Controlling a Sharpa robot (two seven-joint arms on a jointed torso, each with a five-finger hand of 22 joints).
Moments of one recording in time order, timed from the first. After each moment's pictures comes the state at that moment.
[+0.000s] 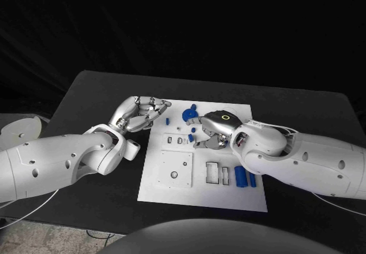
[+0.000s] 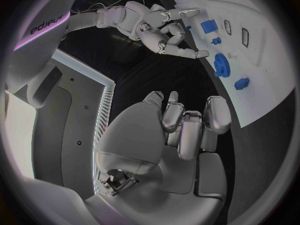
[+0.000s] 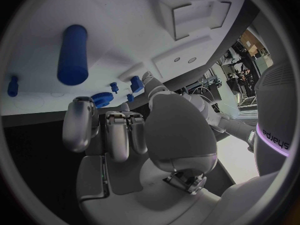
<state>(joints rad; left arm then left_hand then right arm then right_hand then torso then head) 1.16 -0.93 -0.21 1.59 -0.45 -0.48 0.68 1.46 0.05 0.05 0.29 0.49 0.85 0.14 0.23 0.10 1.33 0.11 1.36 1.08 1.45 0.02 1.53 1.31 0.09 1.16 0.13 1.43 1.23 1.14 -0.72 -0.11 1.64 -1.74 -0.32 -0.24 1.27 -0.13 0.15 0.13 0.09 0.60 0.07 0.07 0.40 1.47 -0.01 1.57 1.31 1.47 -0.07 1.54 1.31 0.06 1.44 0.04 1.21 1.31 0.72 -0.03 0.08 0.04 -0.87</state>
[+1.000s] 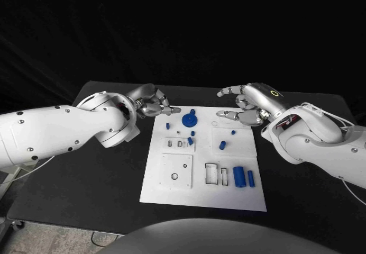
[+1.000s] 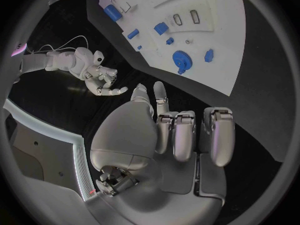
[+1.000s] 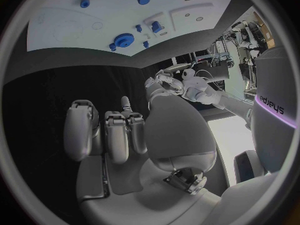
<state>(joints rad) 1.38 -0.92 -0.21 1.70 -1.05 -0.38 -0.31 1.22 0.07 -0.27 0.29 0.26 1.05 0.00 0.71 0.51 1.47 -0.04 1.57 1.31 1.47 -0.08 1.57 1.31 0.01 1.47 0.04 1.57 1.31 1.25 -0.90 -0.12 1.71 -1.56 -0.58 -0.11 1.28 -0.06 0.12 0.25 0.11 0.74 0.09 0.13 0.37 1.47 0.00 1.57 1.31 1.47 -0.06 1.57 1.31 0.06 1.46 0.05 1.29 1.31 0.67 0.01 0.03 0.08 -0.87</state>
